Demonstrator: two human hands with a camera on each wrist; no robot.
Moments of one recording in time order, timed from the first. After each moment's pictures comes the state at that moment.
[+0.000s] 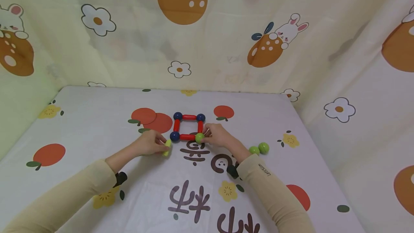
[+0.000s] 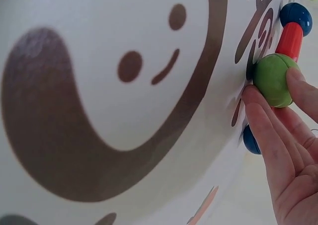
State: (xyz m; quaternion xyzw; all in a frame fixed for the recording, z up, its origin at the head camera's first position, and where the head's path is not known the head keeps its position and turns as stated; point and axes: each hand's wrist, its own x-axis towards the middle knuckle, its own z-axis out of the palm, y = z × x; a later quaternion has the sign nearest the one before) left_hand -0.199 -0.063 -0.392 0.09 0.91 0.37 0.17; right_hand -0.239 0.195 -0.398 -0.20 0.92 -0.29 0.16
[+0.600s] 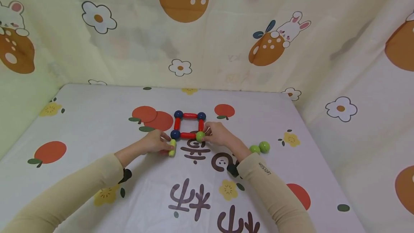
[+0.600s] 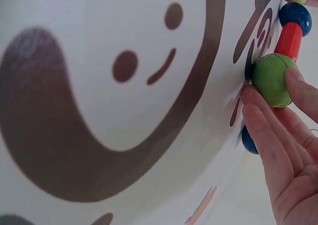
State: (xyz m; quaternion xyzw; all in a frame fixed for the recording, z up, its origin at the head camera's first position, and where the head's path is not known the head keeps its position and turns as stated) left_hand -0.206 -0.048 -0.399 0.02 0.90 0.37 0.23; right_hand -0.239 0.194 -0.397 -0.20 0.92 -0.28 0.16
